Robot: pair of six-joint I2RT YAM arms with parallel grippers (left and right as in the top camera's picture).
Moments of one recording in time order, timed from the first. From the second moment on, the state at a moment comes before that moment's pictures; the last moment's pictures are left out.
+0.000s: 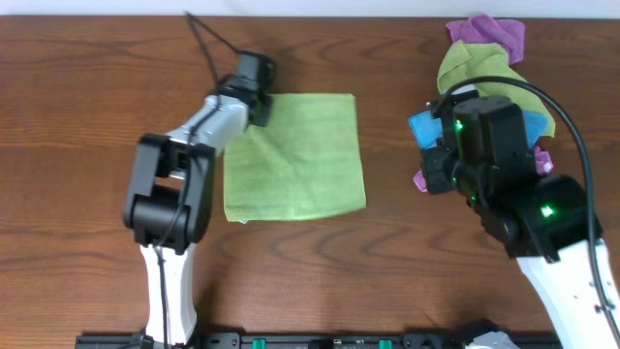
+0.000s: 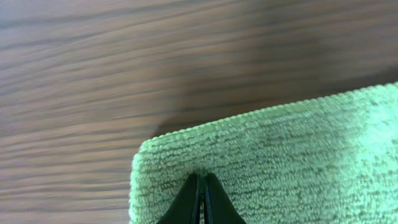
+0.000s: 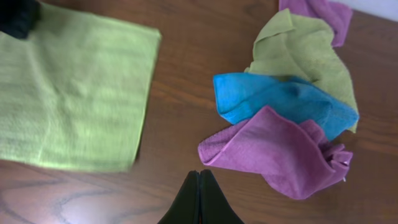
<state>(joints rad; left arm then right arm) -0.22 2.22 1.53 -0.38 -0.20 0.02 0.37 1.21 1.37 -1.05 0.20 0.06</state>
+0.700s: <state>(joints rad) -0.17 2.06 1.59 -0.66 -0.03 -0.21 0.33 1.56 1.37 -0.77 0.03 0.00</state>
